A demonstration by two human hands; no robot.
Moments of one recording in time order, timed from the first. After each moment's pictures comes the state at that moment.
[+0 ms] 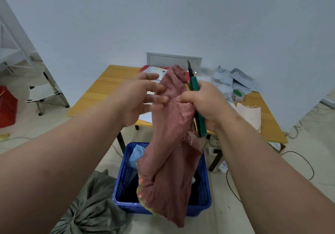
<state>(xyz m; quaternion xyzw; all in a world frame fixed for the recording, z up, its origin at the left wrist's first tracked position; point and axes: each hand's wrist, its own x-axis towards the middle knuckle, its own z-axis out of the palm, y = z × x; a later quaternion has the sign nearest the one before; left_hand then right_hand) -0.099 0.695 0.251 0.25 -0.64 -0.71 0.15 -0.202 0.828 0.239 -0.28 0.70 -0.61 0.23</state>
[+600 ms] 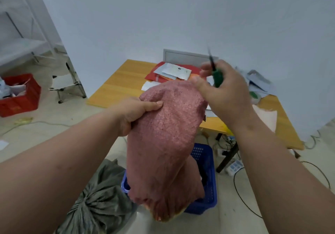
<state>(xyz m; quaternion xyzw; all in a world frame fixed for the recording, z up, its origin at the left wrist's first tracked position) -0.042 0.684 0.212 0.41 -0.62 -0.67 0.06 -0.178 0.845 0.249 -0.42 0.75 -0.51 -0.04</state>
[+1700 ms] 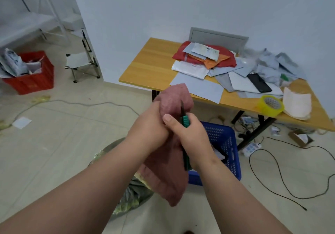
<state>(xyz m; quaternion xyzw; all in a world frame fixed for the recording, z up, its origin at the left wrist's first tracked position) 0.133 0.643 0.138 0.34 -0.85 -0.36 0.16 0.059 0.742 0.121 -0.22 0.71 -0.59 0.31</state>
